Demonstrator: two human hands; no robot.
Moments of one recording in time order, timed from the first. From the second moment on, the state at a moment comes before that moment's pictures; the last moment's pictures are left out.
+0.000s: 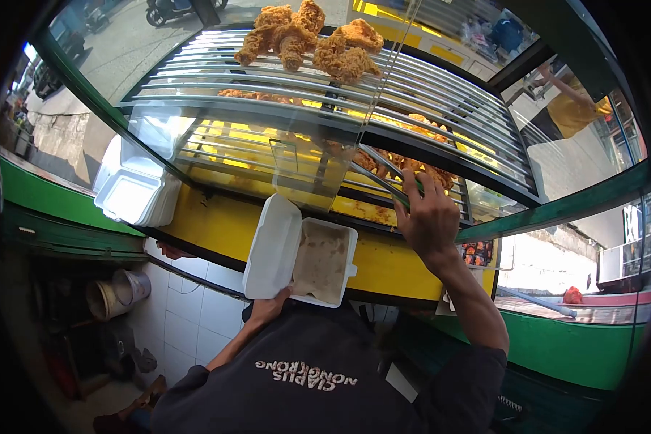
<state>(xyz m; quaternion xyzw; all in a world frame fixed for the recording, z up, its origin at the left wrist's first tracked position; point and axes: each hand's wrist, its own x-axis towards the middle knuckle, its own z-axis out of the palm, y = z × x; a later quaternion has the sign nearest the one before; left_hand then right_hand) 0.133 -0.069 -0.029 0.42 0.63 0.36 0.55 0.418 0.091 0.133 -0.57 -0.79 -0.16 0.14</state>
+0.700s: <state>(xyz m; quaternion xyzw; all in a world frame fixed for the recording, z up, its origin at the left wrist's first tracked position) 0.142 -0.060 -0.016 0.38 0.63 0.32 0.60 0.467 0.041 0.146 -0.61 -0.38 0.62 0.33</state>
